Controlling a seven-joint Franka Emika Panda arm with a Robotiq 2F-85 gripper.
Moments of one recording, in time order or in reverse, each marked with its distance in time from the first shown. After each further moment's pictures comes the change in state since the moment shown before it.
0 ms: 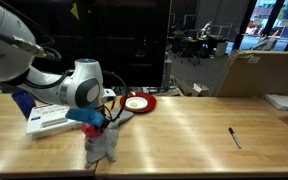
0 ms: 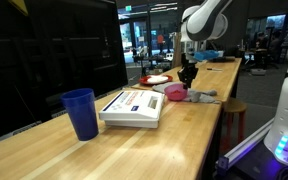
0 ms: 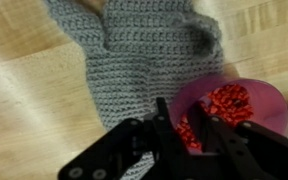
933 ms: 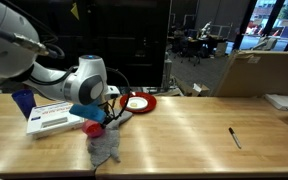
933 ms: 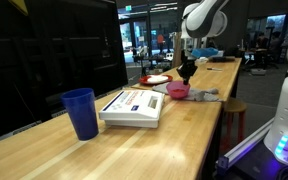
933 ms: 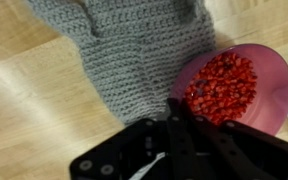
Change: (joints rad) arm -0.023 0.000 -0.021 0.030 0.001 0.003 0.041
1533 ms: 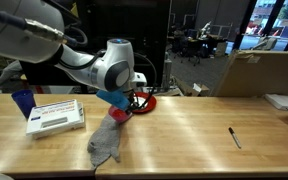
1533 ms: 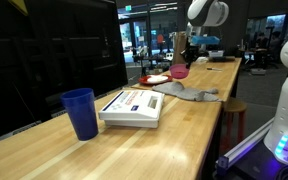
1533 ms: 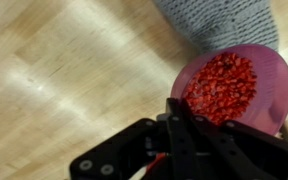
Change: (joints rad) arm -0.147 0.031 -0.108 0.158 -0.045 -0.010 0.049
